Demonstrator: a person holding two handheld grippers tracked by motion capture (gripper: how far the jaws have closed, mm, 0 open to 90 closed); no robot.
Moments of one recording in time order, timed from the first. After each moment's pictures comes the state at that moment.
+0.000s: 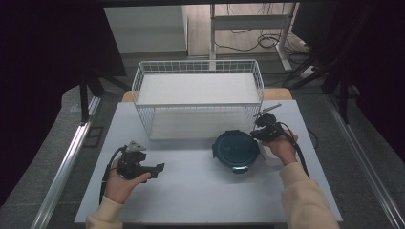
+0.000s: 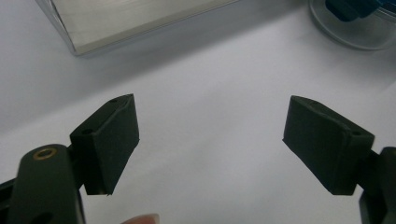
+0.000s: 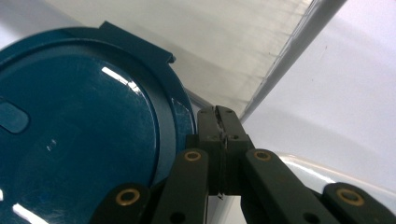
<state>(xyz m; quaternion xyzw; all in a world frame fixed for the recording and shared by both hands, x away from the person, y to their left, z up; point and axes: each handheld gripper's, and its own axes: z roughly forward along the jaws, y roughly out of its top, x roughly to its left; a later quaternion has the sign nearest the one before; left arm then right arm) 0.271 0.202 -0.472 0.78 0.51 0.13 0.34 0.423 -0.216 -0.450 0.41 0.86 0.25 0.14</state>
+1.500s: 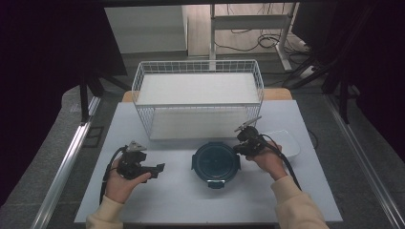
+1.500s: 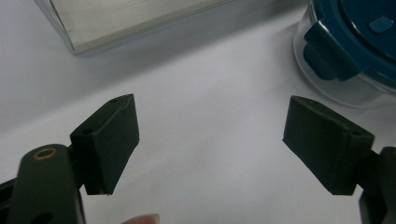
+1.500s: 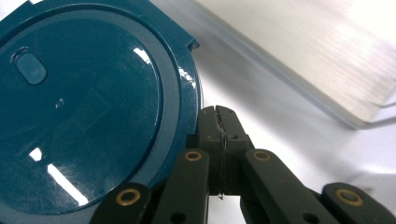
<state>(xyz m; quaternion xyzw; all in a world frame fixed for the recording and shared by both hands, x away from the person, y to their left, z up) 0.271 0.202 -0.472 0.78 0.51 0.13 0.34 0.376 -0.162 -0.455 0.36 0.90 0.26 0.08</state>
